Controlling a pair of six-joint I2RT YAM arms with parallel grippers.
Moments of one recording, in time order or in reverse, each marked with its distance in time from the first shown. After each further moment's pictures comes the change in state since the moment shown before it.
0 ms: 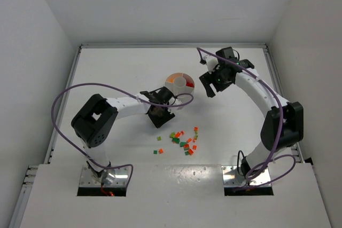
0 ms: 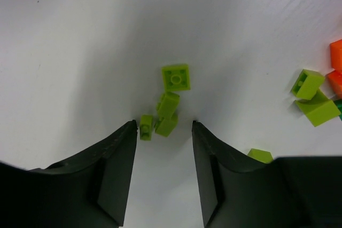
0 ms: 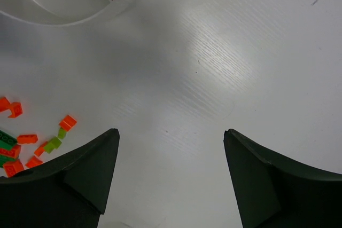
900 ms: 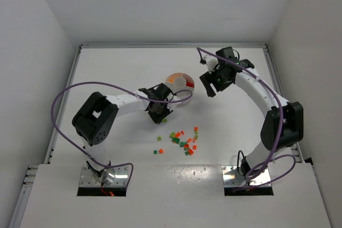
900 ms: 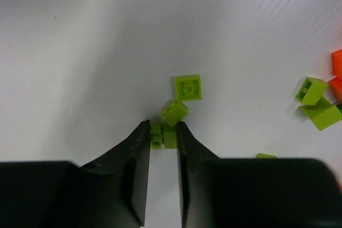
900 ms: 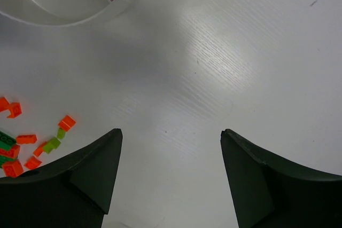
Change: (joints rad) left arm 0.052 0.032 0.032 0.007 0.074 0.034; right arm 0.000 0.002 0.003 0.000 0.001 -0.004
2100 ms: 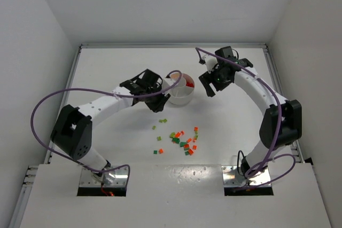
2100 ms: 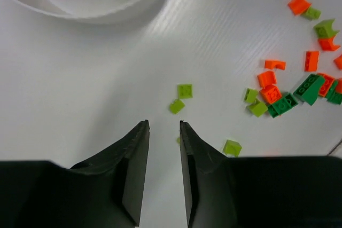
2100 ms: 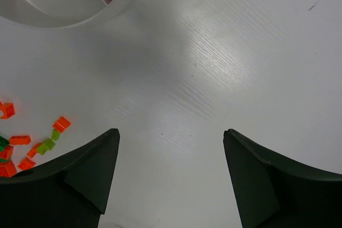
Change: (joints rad) left arm 0.092 -0.249 0.056 -0.018 0.169 -0.056; right arm 0.000 0.021 0.015 0.000 0.005 -0.022
